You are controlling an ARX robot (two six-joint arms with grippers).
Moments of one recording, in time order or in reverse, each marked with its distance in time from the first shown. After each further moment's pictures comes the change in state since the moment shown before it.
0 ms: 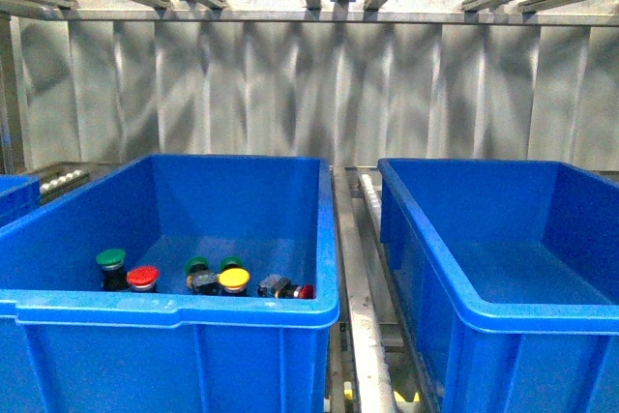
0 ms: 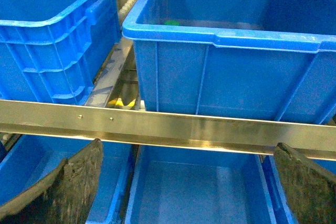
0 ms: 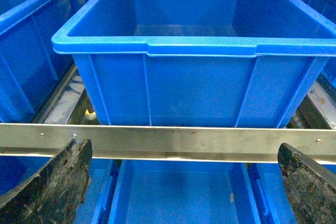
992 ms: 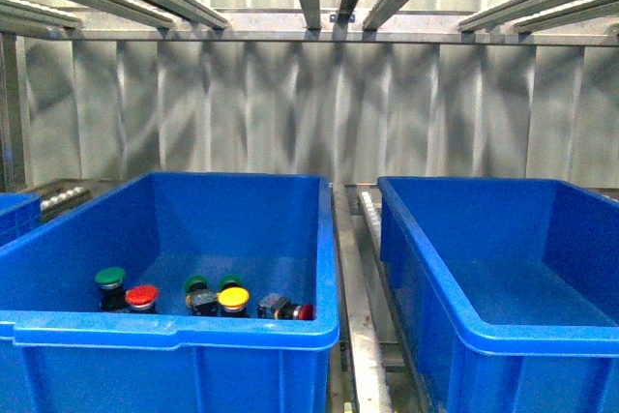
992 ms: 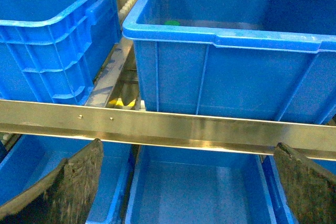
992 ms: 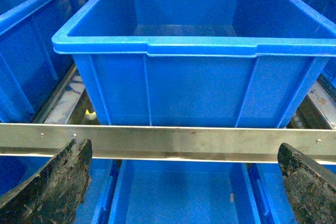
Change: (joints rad) left arm 0.000 0.000 0.000 0.000 0.000 0.000; right arm 0.000 0.000 0.000 0.000 0.000 0.000
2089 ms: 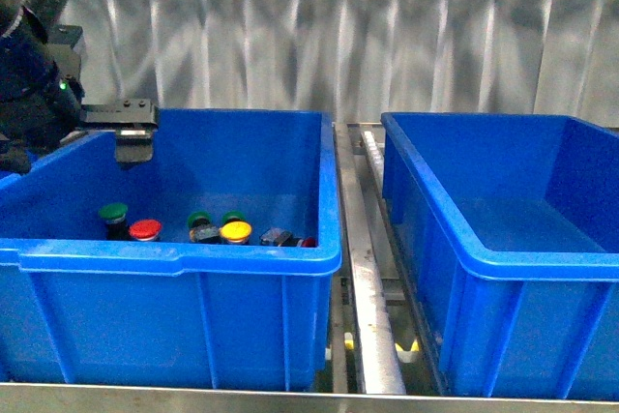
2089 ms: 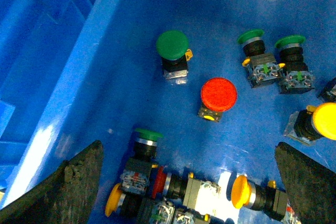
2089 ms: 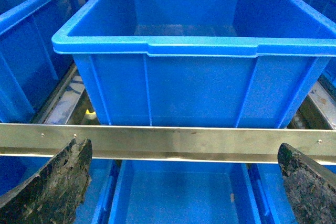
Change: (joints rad) left arm -0.149 1.821 1.596 -0.316 -0.307 -0.211; right arm 0.000 0.000 0.000 0.000 0.000 0.000
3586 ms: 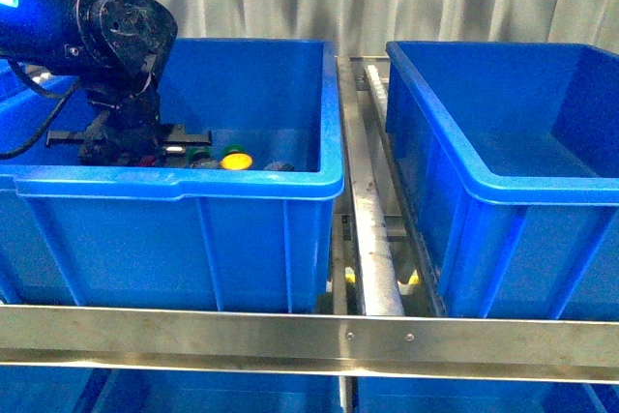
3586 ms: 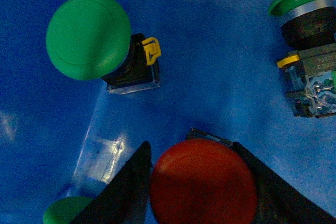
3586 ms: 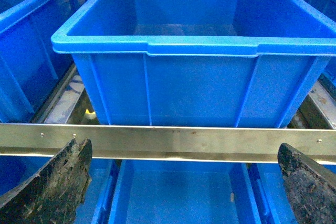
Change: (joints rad) left arm 0.001 0.626 0.670 -0.228 -0.028 -0.018; right arm 0.000 0.000 0.000 0.000 0.000 0.000
